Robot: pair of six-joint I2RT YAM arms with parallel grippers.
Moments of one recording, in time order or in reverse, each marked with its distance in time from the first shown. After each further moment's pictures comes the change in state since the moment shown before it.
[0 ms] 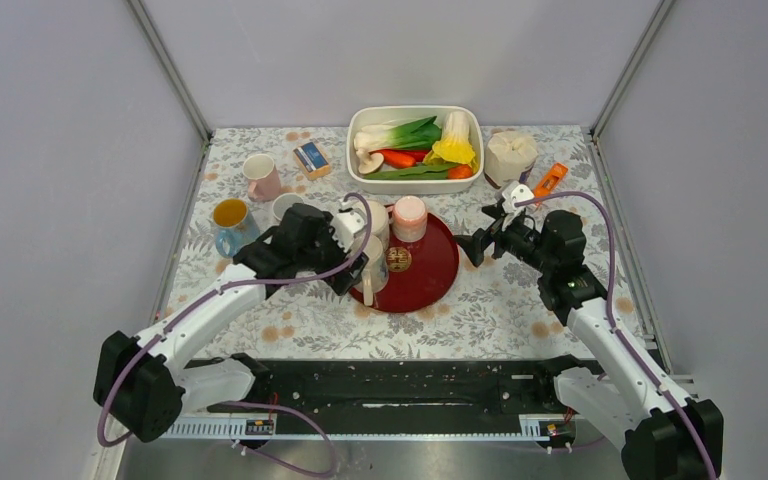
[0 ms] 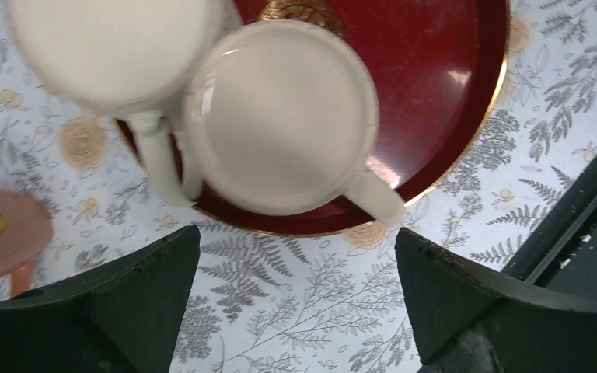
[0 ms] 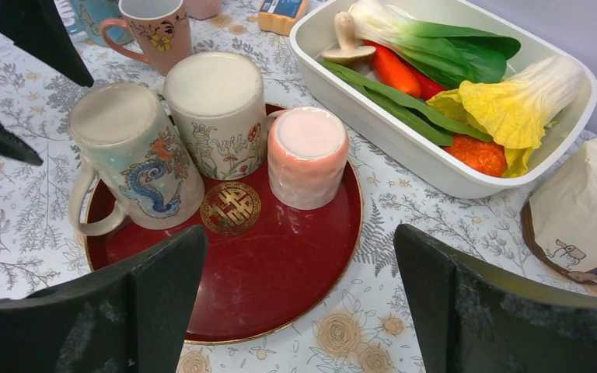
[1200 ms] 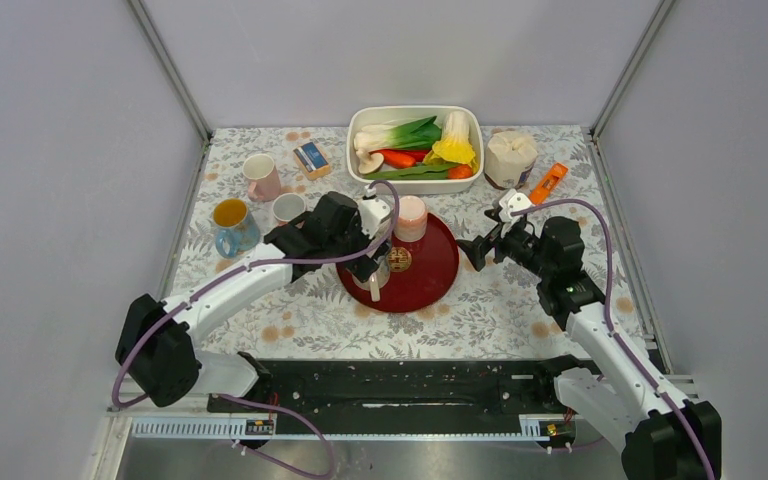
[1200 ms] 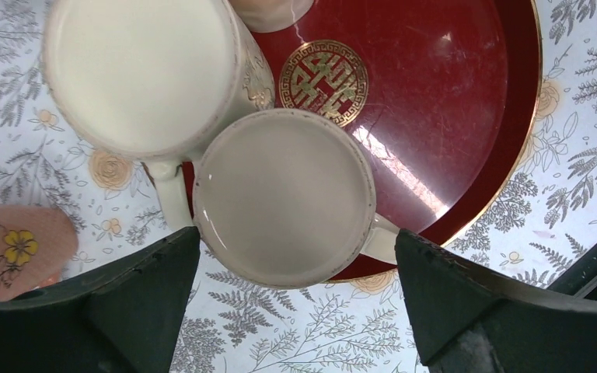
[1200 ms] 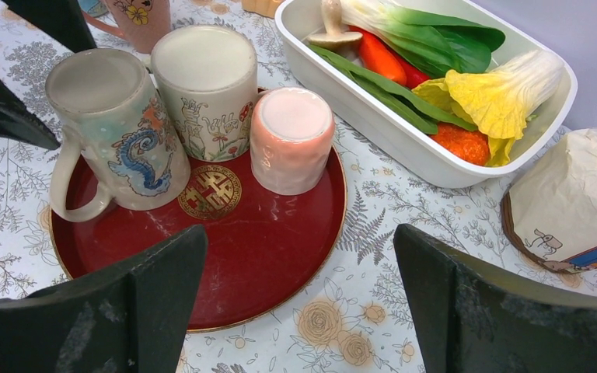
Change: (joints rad) left arm -0.154 0.206 0.166 -0.021 -0.204 -0.109; right arm -0.003 -0.016 -0.053 0.023 0.029 -0.077
